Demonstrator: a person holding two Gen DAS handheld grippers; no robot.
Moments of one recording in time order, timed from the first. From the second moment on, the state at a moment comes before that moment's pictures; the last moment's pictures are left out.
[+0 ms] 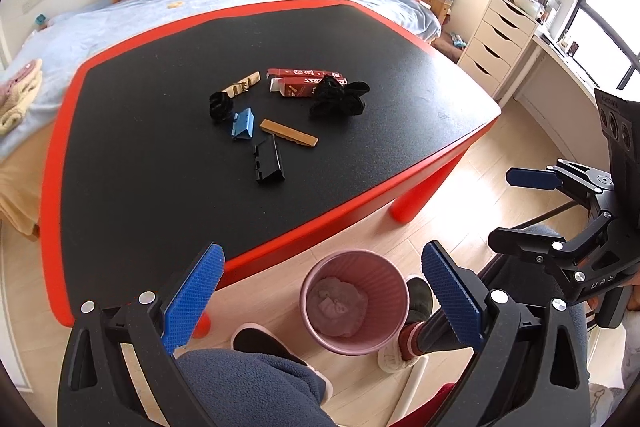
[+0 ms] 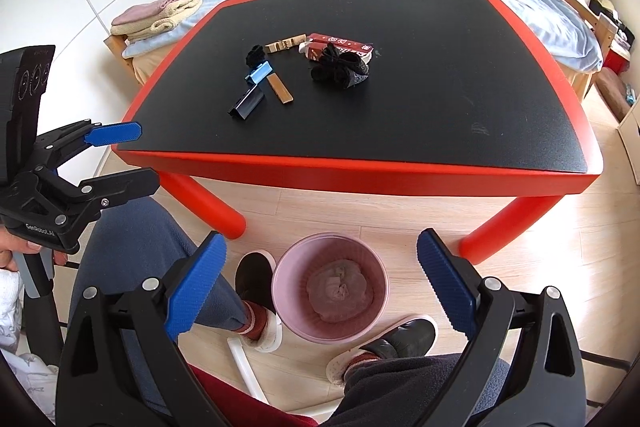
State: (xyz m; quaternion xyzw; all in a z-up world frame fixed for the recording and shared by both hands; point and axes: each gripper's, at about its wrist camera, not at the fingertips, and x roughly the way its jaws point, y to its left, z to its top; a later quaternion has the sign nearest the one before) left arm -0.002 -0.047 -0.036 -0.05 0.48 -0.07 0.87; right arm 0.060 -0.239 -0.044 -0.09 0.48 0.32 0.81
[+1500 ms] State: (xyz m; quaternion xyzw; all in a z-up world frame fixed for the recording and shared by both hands) left arm 0.101 -0.011 -0.087 -0.10 0.54 -0.01 0.83; right arm 0.210 -0.153 -0.084 -0.11 0.48 0.35 0.79
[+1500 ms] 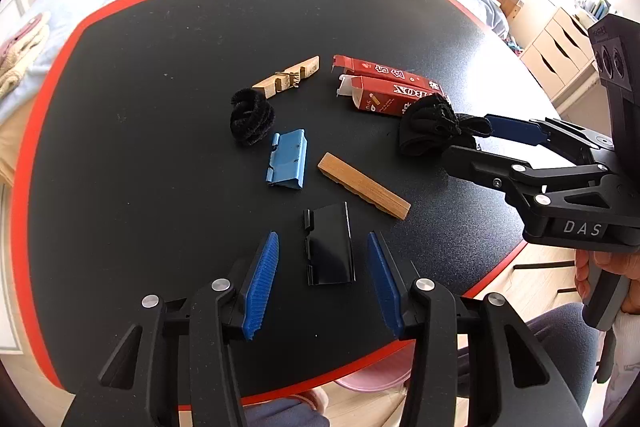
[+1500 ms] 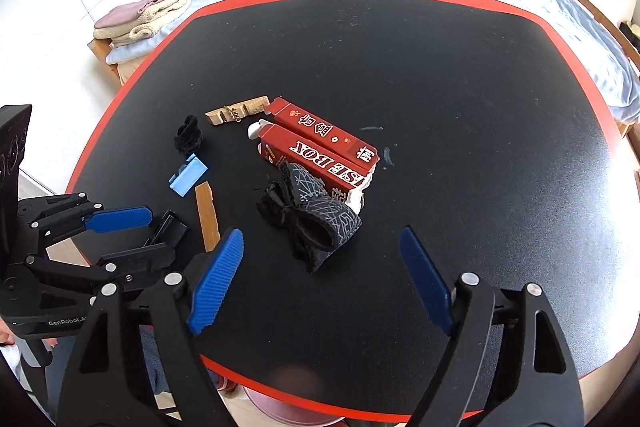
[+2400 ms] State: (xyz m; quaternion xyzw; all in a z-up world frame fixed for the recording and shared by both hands) left arm 0.084 -0.011 -0.073 -0.09 0.53 -0.03 0.84; right arm 0.187 -0.166 -0.067 -0.10 0.47 0.36 0.80
